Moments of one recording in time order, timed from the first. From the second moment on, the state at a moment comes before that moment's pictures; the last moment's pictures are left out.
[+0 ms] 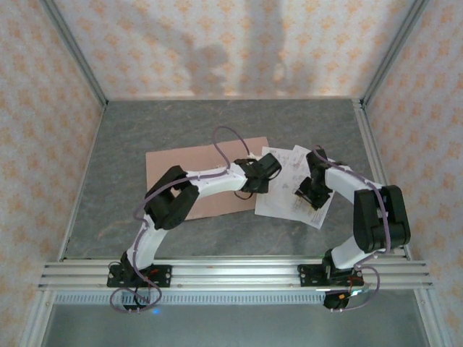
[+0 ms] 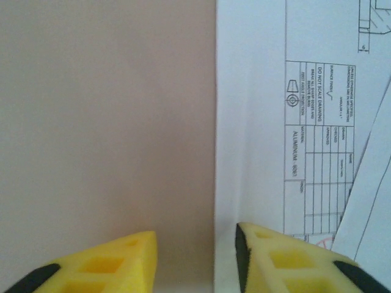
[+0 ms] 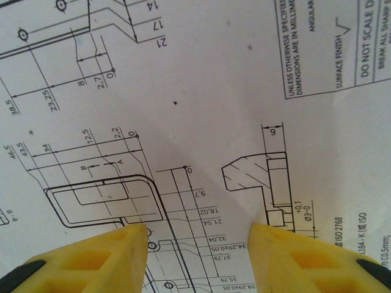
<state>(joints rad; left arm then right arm) -0.87 2.14 1.61 -0.65 -0.26 -0.79 0.14 1.54 0.82 -0.72 -0.08 0.85</state>
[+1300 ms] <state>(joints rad) -0.89 2.25 1.83 -0.68 -0.06 -0.72 -0.03 1.42 0.77 -0.72 -0.10 0.76</state>
